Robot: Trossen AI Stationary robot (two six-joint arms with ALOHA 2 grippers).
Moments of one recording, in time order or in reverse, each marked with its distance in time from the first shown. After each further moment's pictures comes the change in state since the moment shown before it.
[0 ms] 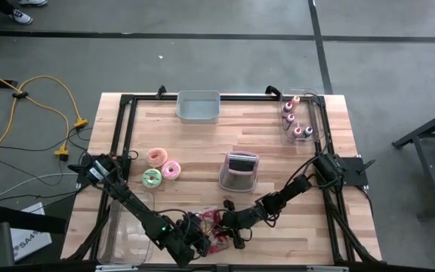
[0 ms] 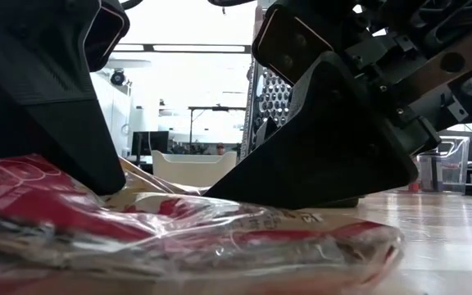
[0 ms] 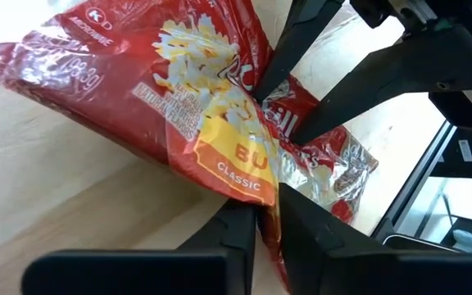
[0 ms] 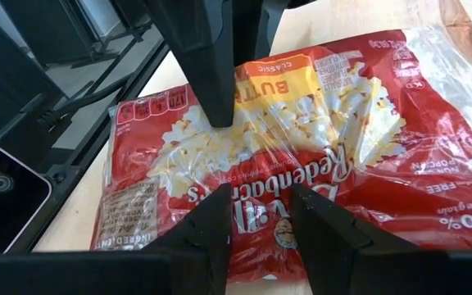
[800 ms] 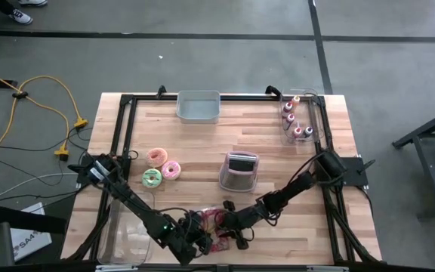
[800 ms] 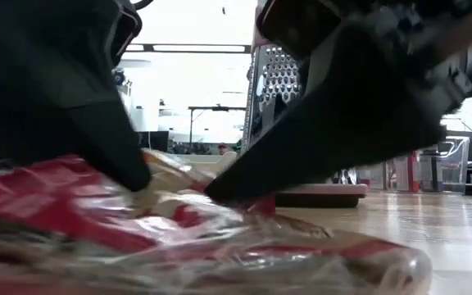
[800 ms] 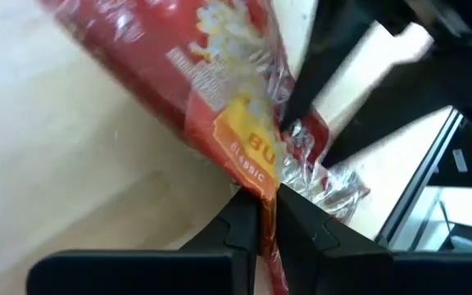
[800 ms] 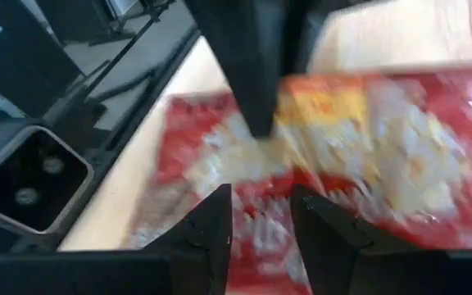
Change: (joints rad) left arm 0.003 0.002 0.000 0.008 -0.006 0.007; right arm -0.006 -0.077 -0.002 -0.067 -0.071 -0.047
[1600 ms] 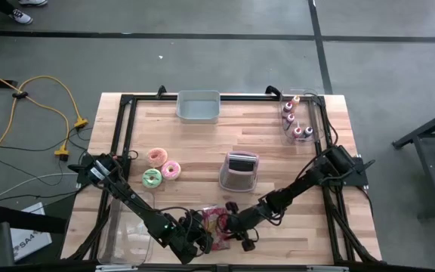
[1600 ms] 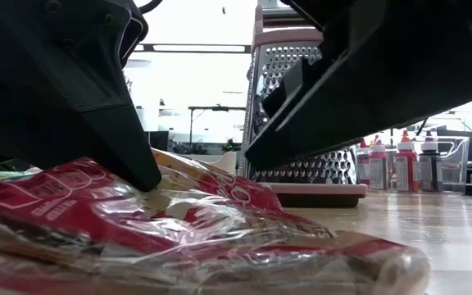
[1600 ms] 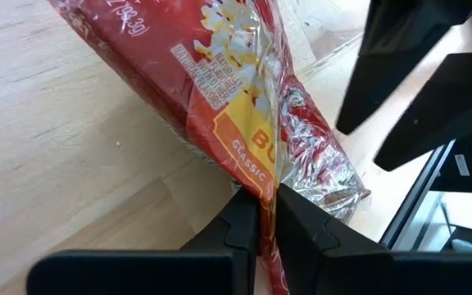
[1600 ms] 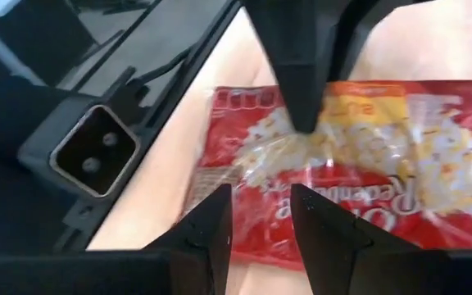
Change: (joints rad) left arm 0.000 0.000 0.000 -0.005 0.008 -0.002; right arm 0.013 -0.099 0.002 -0.169 -0.052 -0.039
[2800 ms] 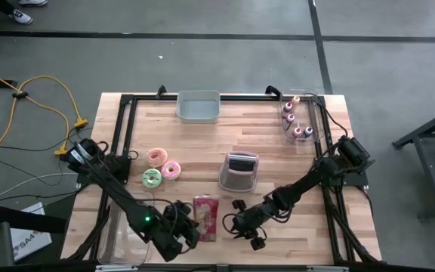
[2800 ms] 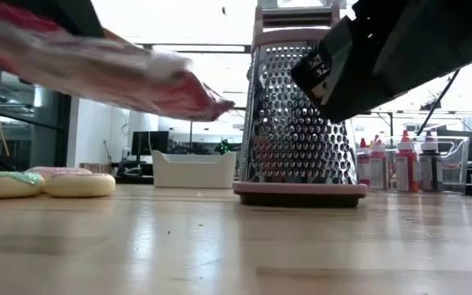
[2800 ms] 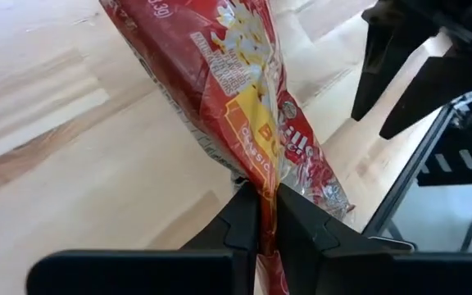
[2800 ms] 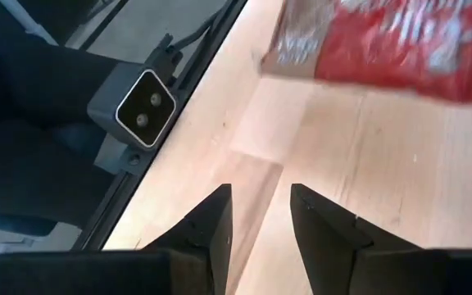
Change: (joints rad) left arm -0.037 -0.240 -0.001 -0.340 -0.077 0.054; right arm 0.015 -0.156 0.000 -0.281 -0.044 -0.013
